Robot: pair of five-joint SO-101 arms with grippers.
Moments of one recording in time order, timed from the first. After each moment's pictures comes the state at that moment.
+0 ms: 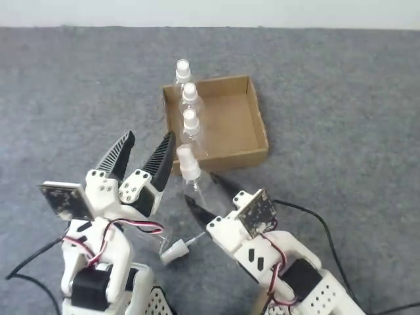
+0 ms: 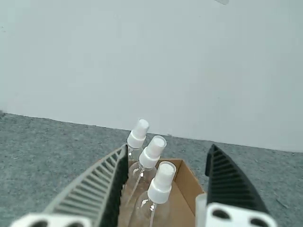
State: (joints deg) left arm 3.8 -103.0 74.2 47.2 19.6; right arm -49.5 -103.1 94.5 31.4 -0.8
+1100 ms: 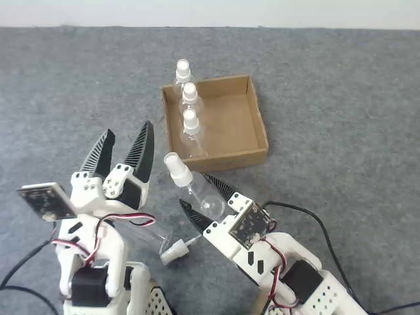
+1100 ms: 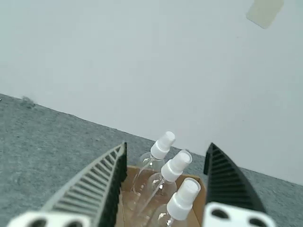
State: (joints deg) left arm -4.2 -103.0 75.3 45.1 24.8; right arm -51.1 -103.1 92.7 29.6 7.4
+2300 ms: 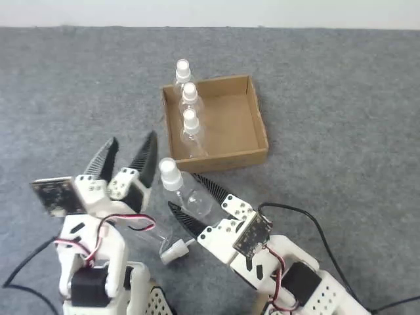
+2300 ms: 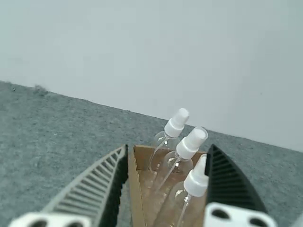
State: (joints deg) left arm -4.8 -103.1 75.3 51.2 21.1; right arm -54.9 -103.0 92.8 23.5 7.4
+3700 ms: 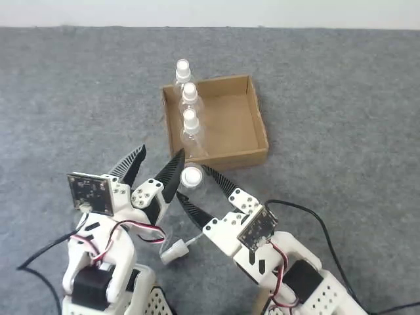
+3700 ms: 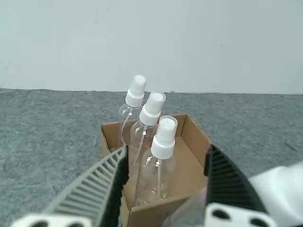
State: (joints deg) left arm 7.6 -103.2 75.2 56.7 13.1; right arm -50.9 -103.0 92.8 23.3 7.4
